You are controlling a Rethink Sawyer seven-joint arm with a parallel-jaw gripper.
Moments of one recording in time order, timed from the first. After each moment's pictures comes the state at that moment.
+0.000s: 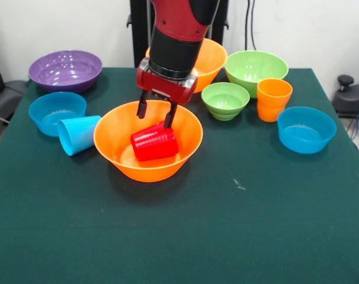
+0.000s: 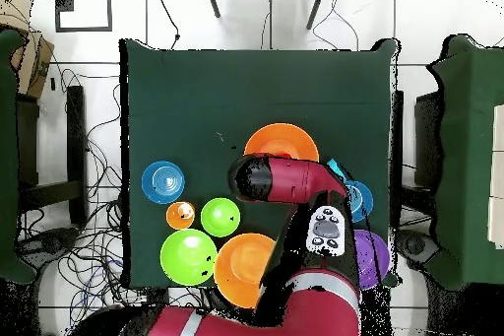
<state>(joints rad) -0.15 -0.50 -0.18 1.62 -0.16 0.38 2.00</state>
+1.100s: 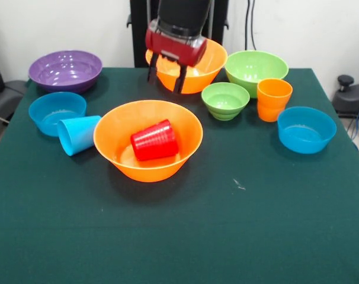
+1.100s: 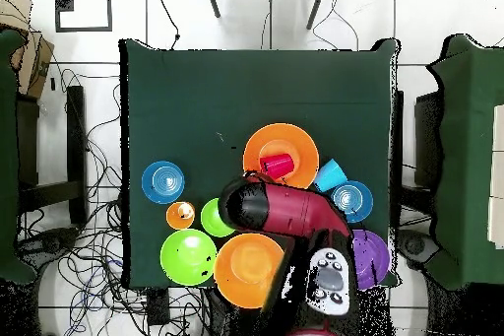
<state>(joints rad) -0.14 -0.69 -0.20 1.84 -0.09 0.35 2.00</state>
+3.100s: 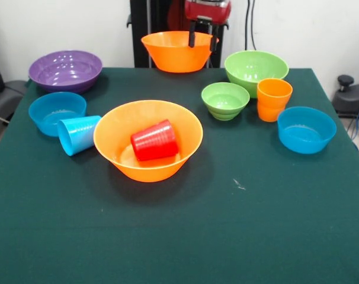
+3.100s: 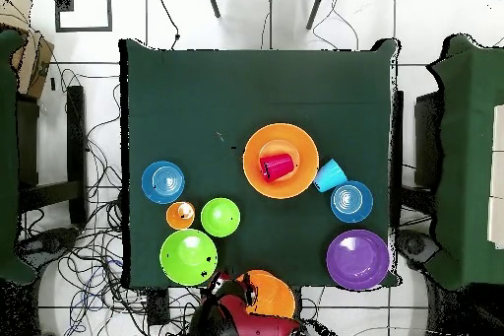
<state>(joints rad) -0.23 -0.60 -0.15 2.45 -0.27 -0.44 2.09</state>
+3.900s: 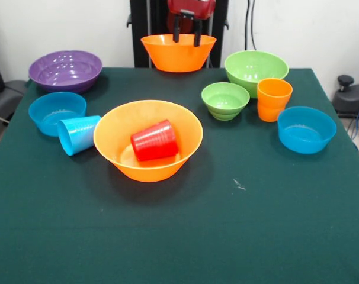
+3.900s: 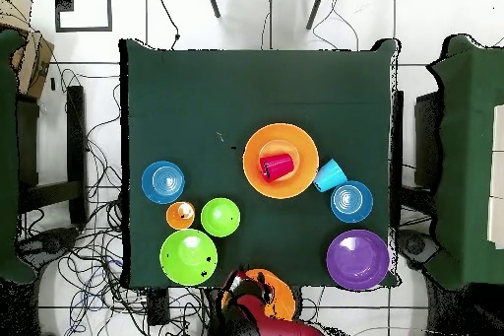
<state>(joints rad) -0.36 -0.68 -0.14 2.47 -0.30 -0.38 2.09</state>
